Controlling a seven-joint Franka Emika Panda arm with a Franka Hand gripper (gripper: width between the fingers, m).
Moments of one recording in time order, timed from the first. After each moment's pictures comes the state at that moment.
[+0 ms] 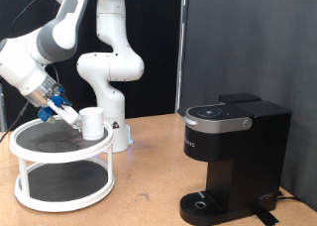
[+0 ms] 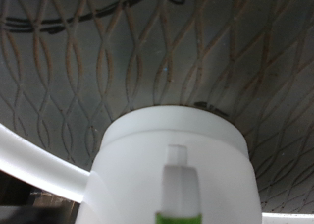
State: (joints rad) arm -0.34 -0.19 -0.49 -2.52 0.34 1.79 1.22
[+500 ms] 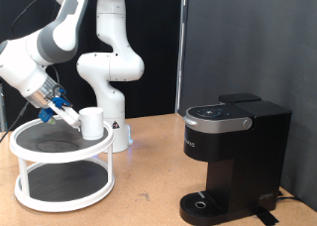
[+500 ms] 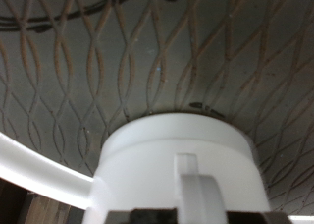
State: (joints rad) arm -0.34 -0.18 -0.49 -2.53 0.34 1.80 1.22
